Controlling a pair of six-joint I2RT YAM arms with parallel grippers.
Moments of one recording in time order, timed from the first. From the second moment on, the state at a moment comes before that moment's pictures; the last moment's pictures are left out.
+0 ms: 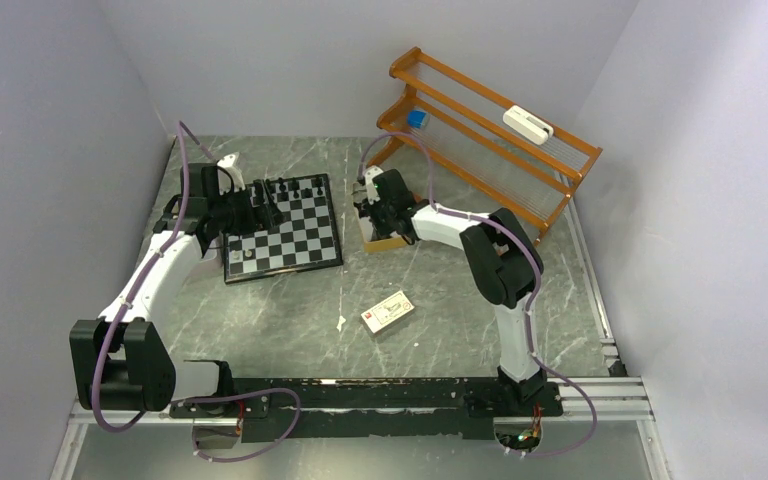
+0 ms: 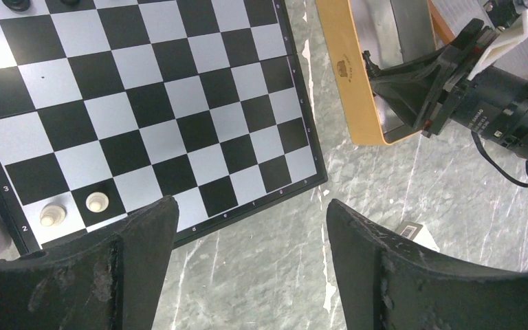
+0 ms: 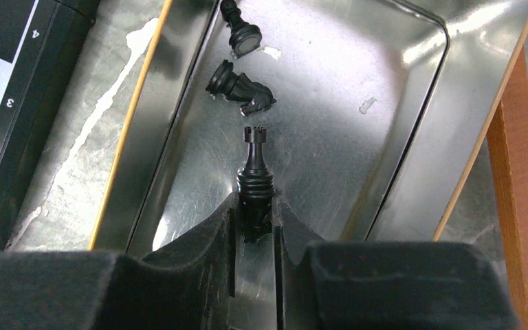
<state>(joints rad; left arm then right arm) -0.04 1.29 0.97 -0.39 0.36 -0.28 0.60 2.09 1.38 -0.07 0.03 -0.07</state>
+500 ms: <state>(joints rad) -0.04 1.34 1.00 -0.39 0.42 -0.32 0.60 1.96 1.24 0.02 0.02 -0.08</state>
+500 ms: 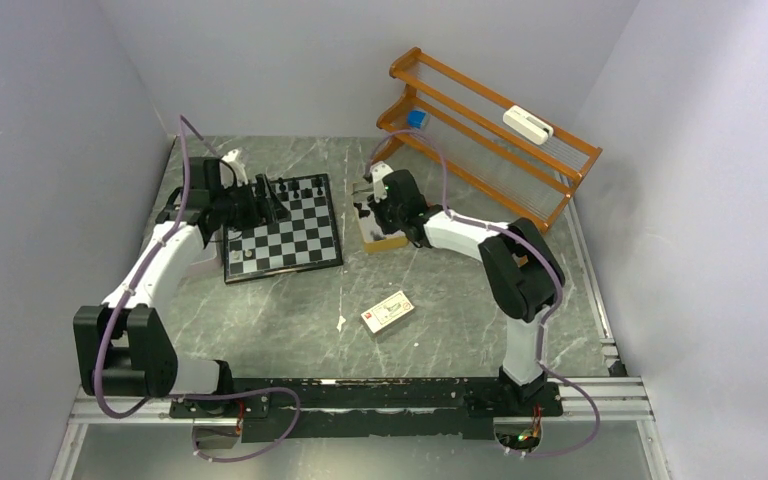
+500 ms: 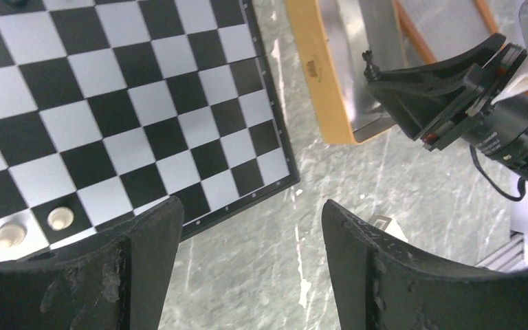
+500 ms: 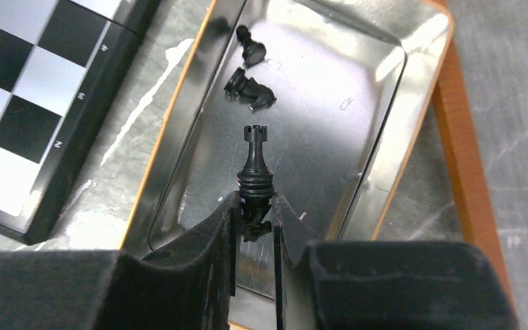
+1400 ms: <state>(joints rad) -0.35 1.84 1.44 -0.31 0.67 -0.55 0.60 1.63 0.94 0.37 -0.20 -0.07</state>
